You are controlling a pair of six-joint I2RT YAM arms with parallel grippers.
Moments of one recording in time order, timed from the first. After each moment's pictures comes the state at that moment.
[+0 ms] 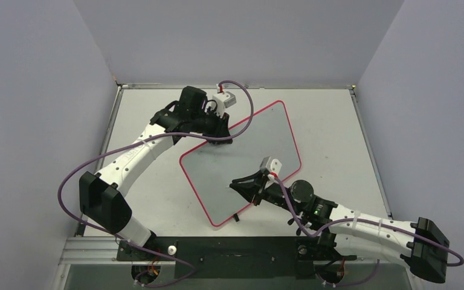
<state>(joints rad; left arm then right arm) -0.56 1.56 1.47 -0.65 0.48 0.00 1.07 0.85 0.40 0.50 -0.08 0.17</state>
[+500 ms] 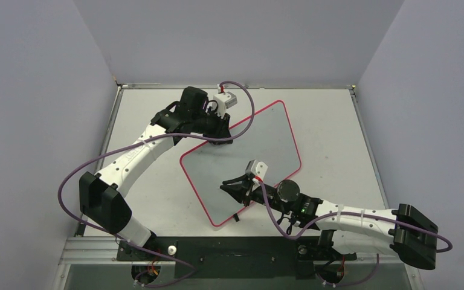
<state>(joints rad) -0.57 1.56 1.47 -0.65 0.45 0.00 1.13 1.04 0.44 0.64 -0.05 0.08</state>
